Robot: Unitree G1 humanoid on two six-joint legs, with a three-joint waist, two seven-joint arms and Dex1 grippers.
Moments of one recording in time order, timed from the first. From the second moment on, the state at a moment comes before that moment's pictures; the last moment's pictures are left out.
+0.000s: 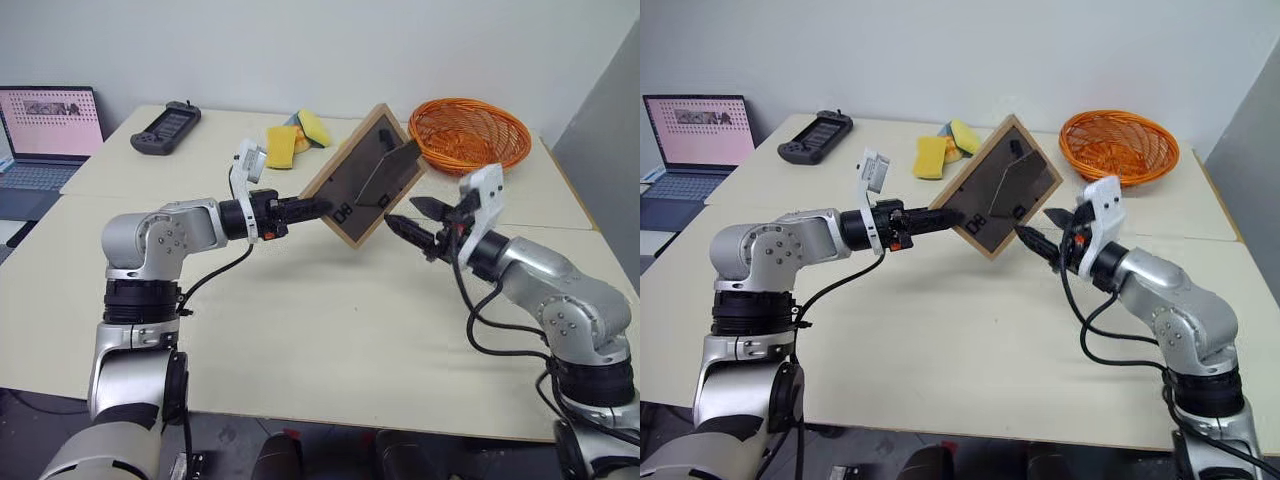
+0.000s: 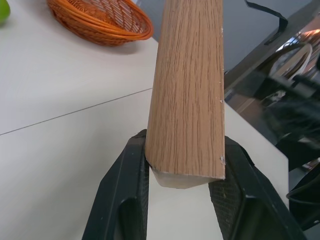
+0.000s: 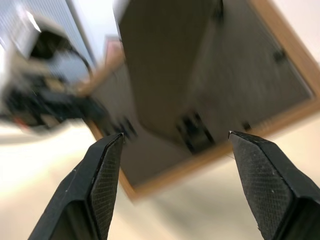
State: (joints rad) left arm -0.88 0.52 0.15 0.15 -0.75 1.16 -0.79; right arm -0.49 -0.55 0.00 -0.38 0.63 0.75 0.39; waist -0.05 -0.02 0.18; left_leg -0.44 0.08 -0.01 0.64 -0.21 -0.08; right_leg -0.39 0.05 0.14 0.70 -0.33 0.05
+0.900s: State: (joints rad) left arm -0.75 0.49 0.40 0.20 -1.59 1.58 0.10; right arm -0.47 -0.80 0.24 0.24 -0.78 -0.75 -0.17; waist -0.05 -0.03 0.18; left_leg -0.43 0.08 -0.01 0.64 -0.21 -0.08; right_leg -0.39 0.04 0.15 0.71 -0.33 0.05
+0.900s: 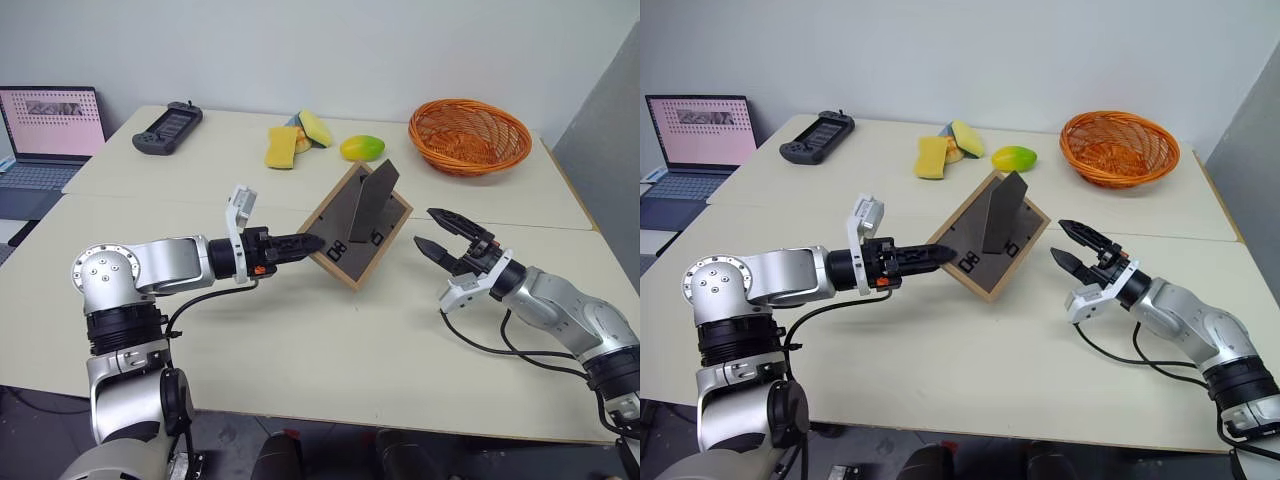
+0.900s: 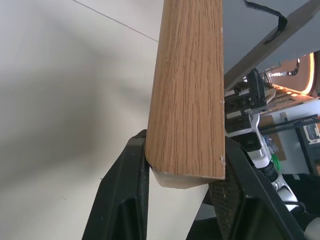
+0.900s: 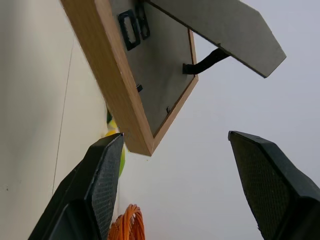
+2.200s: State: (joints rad) left arm -0.68 0.61 0.13 0.12 -1.95 1.32 0.22; right arm -0.66 -0.63 0.34 0.43 -0.93 -0.75 -0.34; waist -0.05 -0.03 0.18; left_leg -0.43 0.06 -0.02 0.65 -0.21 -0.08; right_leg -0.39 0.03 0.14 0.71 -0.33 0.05
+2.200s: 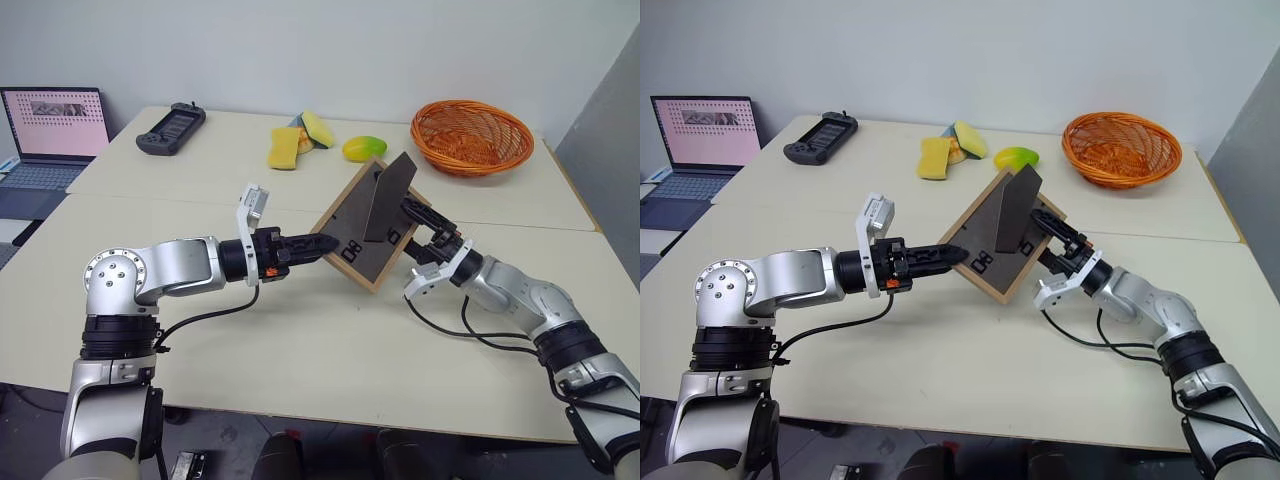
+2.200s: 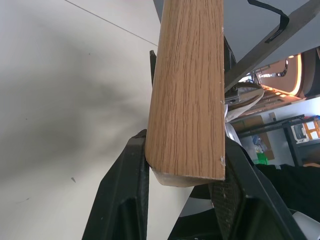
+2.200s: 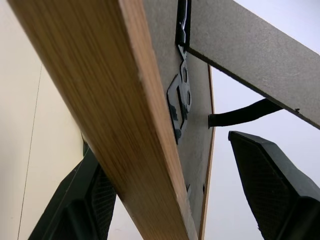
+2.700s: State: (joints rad) left arm -0.68 0.60 0.13 0.13 -1.98 1.29 0.19; right arm -0.68 -0.63 0.34 0.46 -0.93 -0.76 -0.40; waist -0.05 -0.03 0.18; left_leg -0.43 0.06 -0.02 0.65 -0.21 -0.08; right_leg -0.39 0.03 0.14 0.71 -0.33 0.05
